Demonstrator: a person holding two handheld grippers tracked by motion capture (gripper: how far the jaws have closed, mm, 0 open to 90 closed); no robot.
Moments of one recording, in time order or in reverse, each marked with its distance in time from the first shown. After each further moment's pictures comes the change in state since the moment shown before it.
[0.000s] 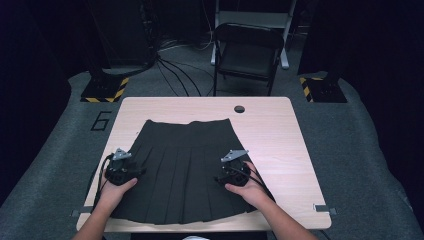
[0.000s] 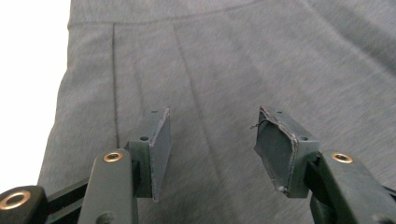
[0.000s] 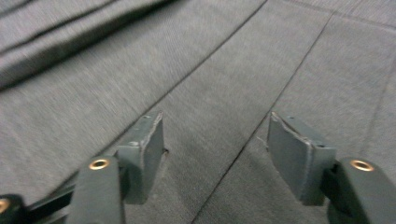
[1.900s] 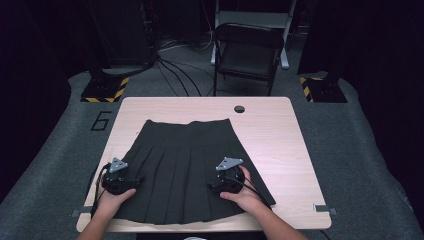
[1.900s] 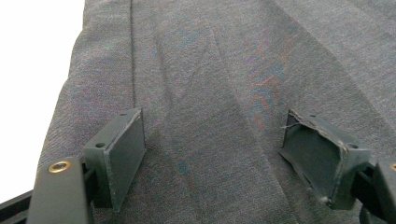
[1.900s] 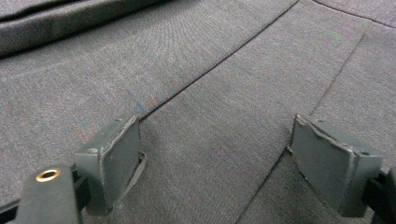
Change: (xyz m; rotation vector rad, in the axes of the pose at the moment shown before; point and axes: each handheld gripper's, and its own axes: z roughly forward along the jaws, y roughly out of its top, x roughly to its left) left arm 0.011 -0.041 0.009 -0.052 0.050 0.041; right arm 0.014 -0.020 0.029 -0.079 -0.019 -0.097
